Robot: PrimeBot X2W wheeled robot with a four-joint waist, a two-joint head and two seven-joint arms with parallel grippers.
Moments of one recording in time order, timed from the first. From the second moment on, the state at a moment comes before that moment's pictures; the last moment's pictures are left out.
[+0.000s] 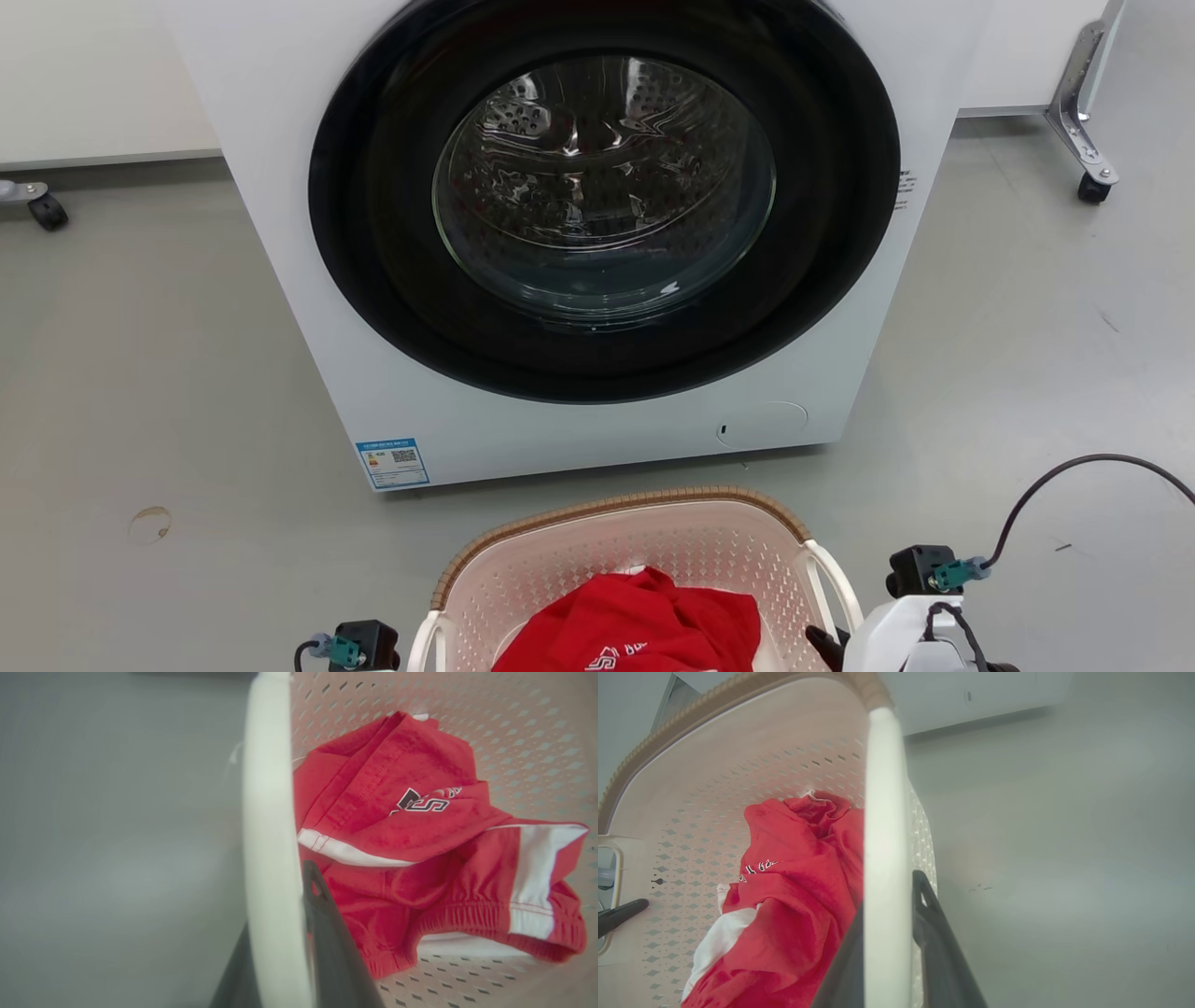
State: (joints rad) left arm -0.38 0.19 -1.03 1.04 -1.20 -0.13 0.06; right arm -0.42 0.06 1.12 1.05 1.27 0.14 0.00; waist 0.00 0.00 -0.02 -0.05
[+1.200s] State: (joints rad) left arm -0.39 0.19 -1.10 1.05 -1.26 -0.13 0.03; right arm -0.43 0.05 1.15 1.06 1.30 0.14 0.00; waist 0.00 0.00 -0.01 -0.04
